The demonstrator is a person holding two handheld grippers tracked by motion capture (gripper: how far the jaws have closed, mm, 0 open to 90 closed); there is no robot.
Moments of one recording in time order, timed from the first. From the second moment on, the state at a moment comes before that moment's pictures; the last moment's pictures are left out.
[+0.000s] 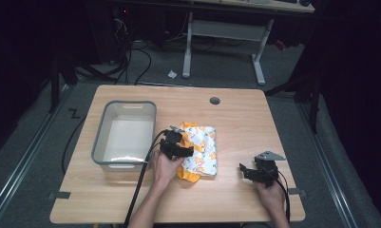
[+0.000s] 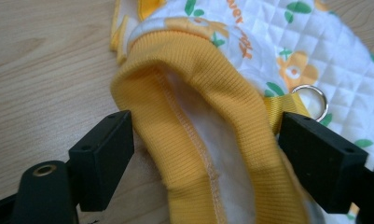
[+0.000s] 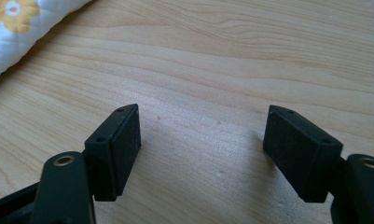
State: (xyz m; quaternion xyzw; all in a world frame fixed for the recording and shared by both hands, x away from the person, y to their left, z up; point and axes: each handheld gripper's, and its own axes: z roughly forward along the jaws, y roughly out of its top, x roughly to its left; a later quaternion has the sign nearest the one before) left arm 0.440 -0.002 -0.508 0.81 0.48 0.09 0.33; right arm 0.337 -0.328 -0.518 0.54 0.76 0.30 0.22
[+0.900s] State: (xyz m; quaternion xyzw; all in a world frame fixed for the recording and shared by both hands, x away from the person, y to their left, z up) left arm 0.432 -0.015 -0.508 0.83 0.45 0.09 0.33; right arm 0.337 -0.328 -0.518 0.54 0.76 0.30 0.22
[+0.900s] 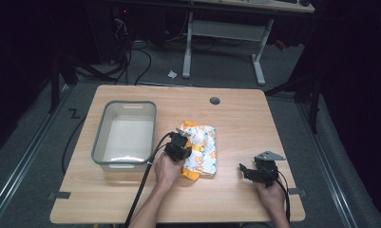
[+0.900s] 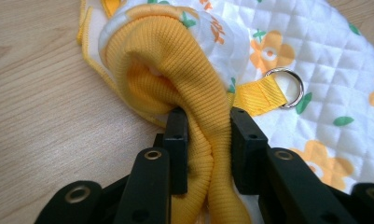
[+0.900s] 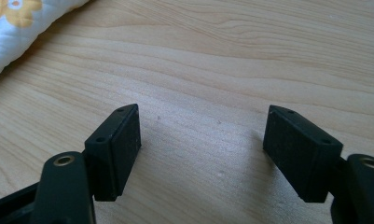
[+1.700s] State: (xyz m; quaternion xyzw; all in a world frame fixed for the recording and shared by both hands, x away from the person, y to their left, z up) left arm 0.412 0.000 -0.460 0.81 0.42 0.08 0.41; right arm 0.337 -0.328 -0.518 0.53 0.76 0.30 0.22
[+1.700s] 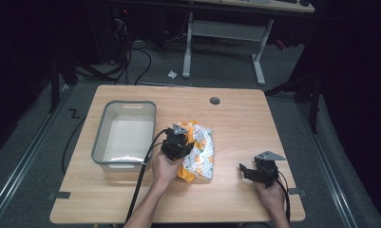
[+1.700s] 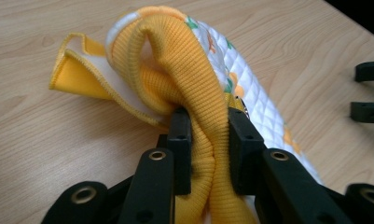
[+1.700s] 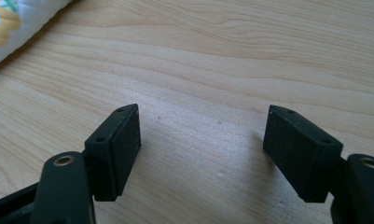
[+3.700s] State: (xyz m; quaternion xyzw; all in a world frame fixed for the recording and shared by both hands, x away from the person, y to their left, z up) left arm 0.414 0.066 -0.384 0.78 0.41 0.07 0.48; right arm 0.337 -0.328 -0.518 0.53 0.76 0.30 0.22
